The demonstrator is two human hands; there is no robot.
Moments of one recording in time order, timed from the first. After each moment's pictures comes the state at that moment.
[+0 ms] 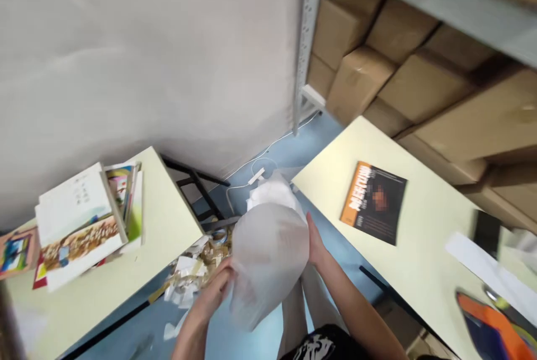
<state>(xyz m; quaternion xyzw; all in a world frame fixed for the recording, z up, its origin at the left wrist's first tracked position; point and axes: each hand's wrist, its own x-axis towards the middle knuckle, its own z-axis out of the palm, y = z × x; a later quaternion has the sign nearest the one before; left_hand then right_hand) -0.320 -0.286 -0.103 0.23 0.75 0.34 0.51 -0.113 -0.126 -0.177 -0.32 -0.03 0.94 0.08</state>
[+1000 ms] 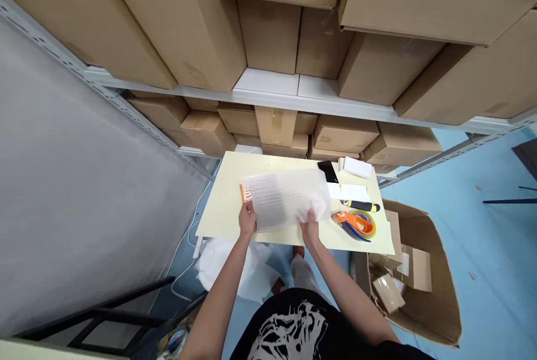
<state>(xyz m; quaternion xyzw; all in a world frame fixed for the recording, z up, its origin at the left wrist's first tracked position) -0.052 -0.008 -0.111 0.46 0.74 0.26 0.43 0.131 -0.103 -0.133 -0.53 0.01 0.48 0.70</state>
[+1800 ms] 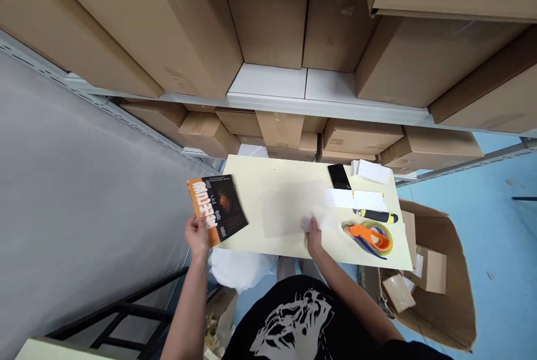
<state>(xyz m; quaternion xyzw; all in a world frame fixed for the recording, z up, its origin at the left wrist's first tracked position) -0.171 0.045 -0.066 0.36 0.79 0.40 0.30 0.134 -0.083 -0.189 -0.64 0.05 0.49 0.59</state>
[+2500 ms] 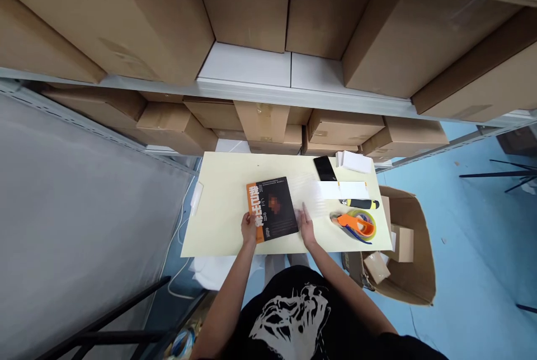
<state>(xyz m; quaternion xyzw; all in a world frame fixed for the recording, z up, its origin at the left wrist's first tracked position) -0.030 0.003 -0.181 0.30 0.69 0.33 0.56 0.148 -0.077 -0.162 -0.71 -0.11 0.44 0.54</state>
